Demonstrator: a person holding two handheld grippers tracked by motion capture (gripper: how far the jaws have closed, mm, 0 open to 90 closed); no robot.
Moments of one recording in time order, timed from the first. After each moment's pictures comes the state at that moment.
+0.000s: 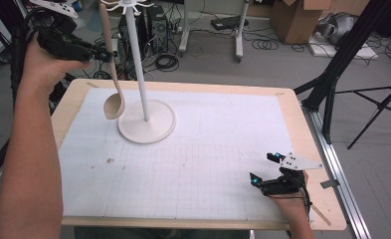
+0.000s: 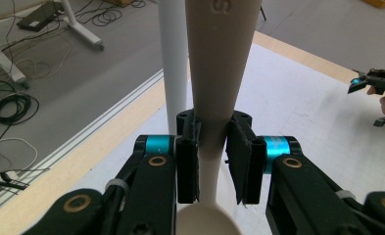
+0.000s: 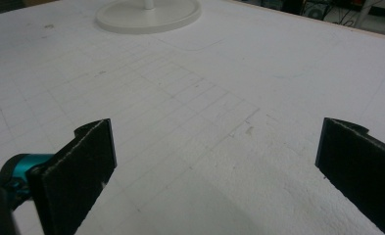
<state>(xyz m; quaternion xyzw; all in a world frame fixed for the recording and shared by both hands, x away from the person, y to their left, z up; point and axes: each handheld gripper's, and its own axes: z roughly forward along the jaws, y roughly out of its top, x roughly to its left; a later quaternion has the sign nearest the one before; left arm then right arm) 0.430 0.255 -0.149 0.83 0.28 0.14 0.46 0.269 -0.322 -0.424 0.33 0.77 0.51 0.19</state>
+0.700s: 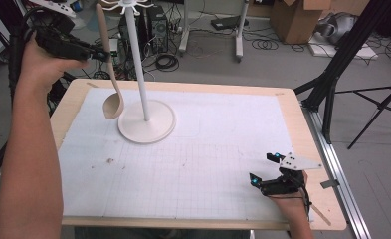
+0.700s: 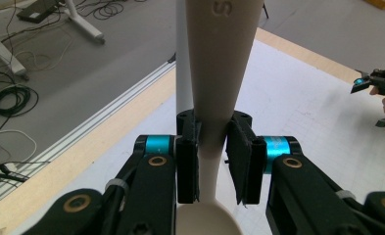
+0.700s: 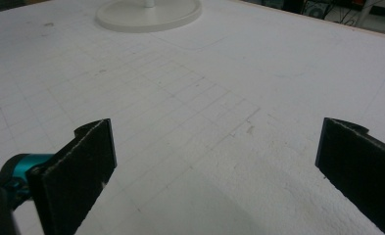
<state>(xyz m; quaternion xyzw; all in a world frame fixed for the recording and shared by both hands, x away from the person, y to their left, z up) 0.437 0.261 -0.152 0.83 0.29 0.12 0.46 0.269 -0.321 -0.425 0.33 0.77 0.50 0.19</state>
